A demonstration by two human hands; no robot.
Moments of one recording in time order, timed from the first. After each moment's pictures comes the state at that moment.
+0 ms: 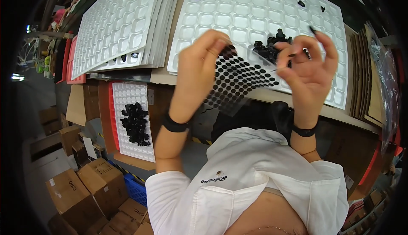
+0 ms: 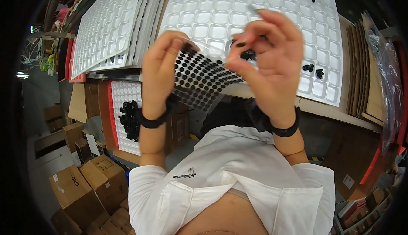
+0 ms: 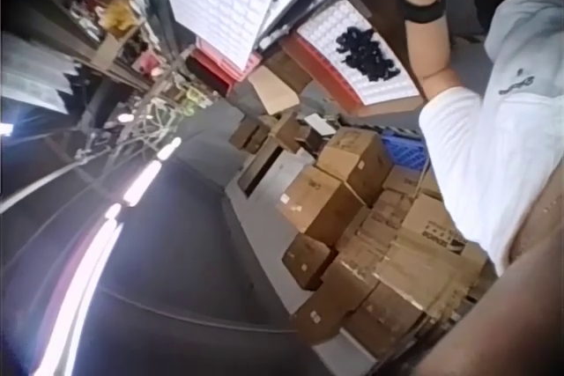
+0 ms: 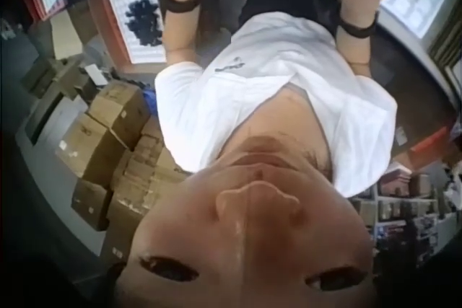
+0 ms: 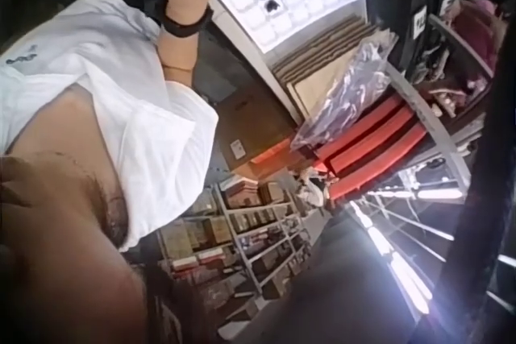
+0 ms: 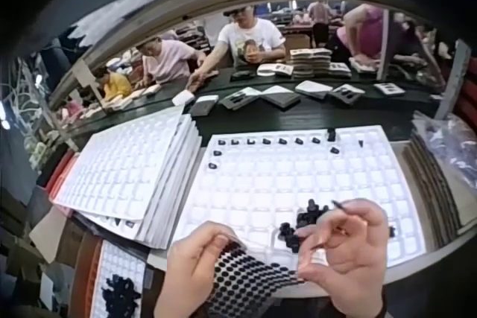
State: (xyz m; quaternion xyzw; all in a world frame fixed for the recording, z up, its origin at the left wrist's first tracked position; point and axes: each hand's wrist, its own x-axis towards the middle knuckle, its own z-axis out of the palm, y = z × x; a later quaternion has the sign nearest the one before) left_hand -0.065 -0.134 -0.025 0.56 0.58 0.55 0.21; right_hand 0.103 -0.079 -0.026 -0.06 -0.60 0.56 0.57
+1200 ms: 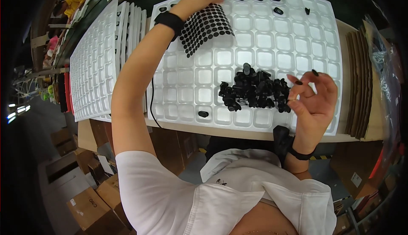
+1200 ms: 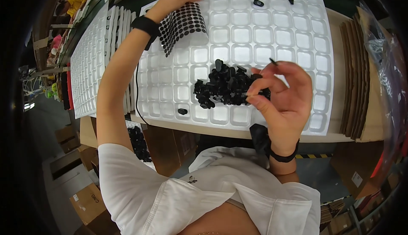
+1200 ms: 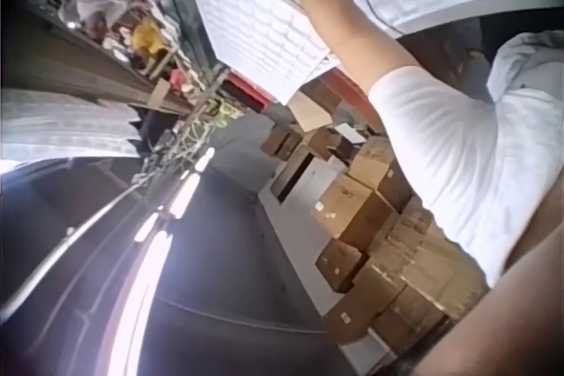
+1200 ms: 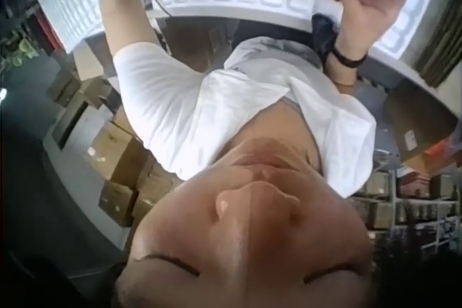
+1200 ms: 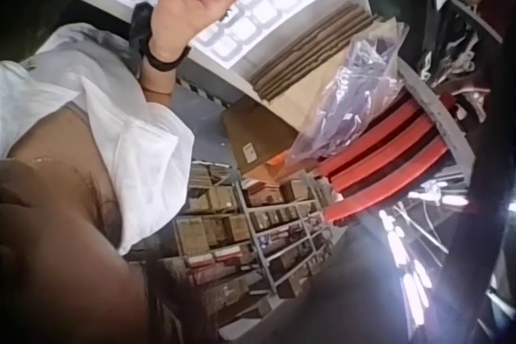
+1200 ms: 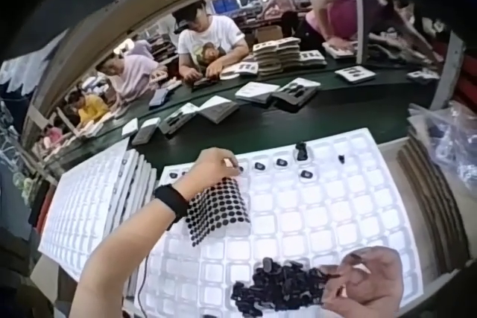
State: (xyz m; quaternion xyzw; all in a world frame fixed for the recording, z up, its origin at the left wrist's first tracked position) left_hand -0.047 0.280 -0.070 0.79 0.58 0.12 0.13; right_hand 0.214 0.114 -0.076 -0.25 -0.48 0.57 0.62
